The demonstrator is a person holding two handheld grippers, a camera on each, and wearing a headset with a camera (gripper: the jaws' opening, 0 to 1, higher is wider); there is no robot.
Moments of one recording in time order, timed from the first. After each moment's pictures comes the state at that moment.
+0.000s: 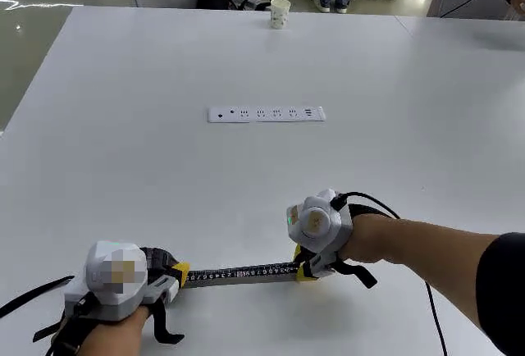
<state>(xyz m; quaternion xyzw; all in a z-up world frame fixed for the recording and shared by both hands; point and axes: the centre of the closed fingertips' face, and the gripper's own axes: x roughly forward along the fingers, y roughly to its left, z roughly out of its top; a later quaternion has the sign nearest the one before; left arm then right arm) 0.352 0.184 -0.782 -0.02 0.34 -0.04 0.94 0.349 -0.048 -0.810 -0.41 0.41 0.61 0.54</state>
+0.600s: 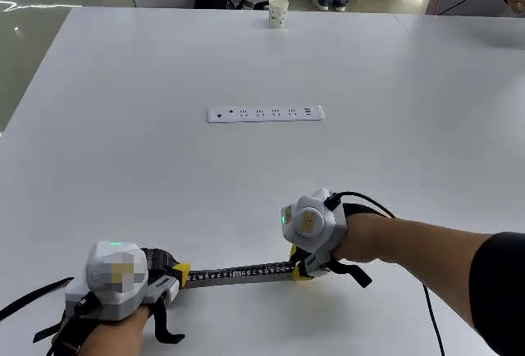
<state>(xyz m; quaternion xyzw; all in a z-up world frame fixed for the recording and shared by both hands) 0.350 0.183 -0.782 -0.02 0.34 -0.05 0.94 0.348 -0.041 -0.811 -0.42 0.40 0.60 0.55</state>
